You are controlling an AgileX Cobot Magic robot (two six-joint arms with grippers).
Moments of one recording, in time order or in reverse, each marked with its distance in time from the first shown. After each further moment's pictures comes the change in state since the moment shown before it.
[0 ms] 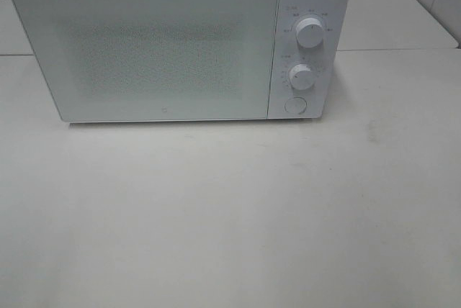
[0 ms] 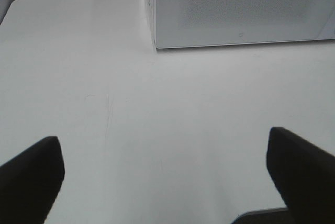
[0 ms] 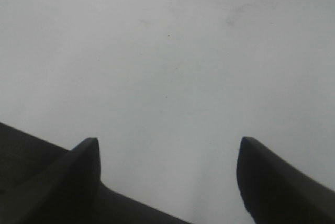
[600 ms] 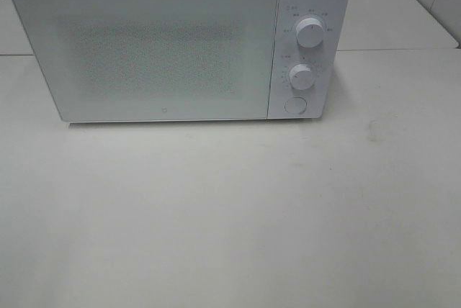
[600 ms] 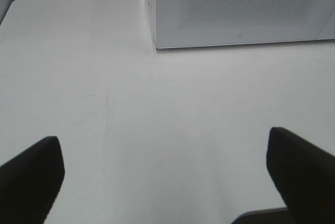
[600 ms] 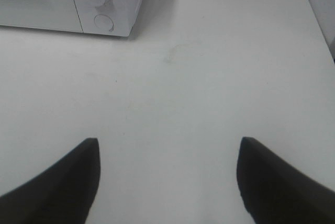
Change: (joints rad) left arm 0.000 0.000 0.000 0.000 0.000 0.000; right arm -0.208 -0.407 0.115 0.000 -0.010 0.001
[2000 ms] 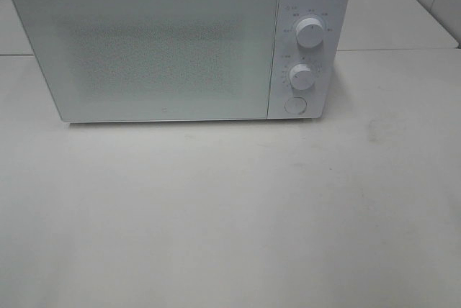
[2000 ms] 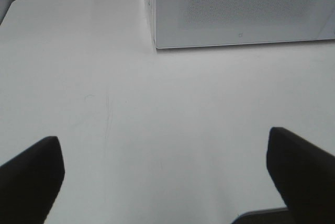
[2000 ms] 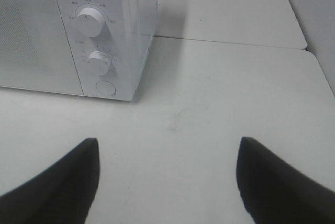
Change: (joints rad) left arm 0.000 0.000 0.000 0.000 0.000 0.000; right arm -0.007 0.389 0.022 -0.004 -0.495 -0.001
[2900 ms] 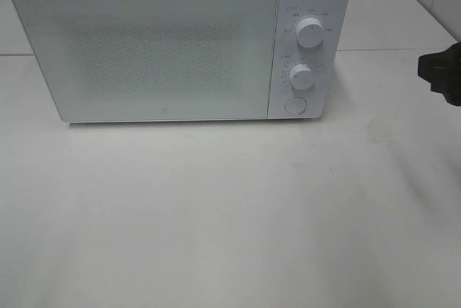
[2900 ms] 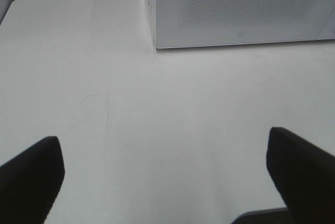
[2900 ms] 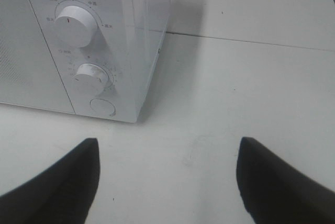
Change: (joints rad) left arm 0.000 0.000 0.000 0.000 0.000 0.000; right arm 0.000 0.586 0.008 0.000 -0.546 0.000
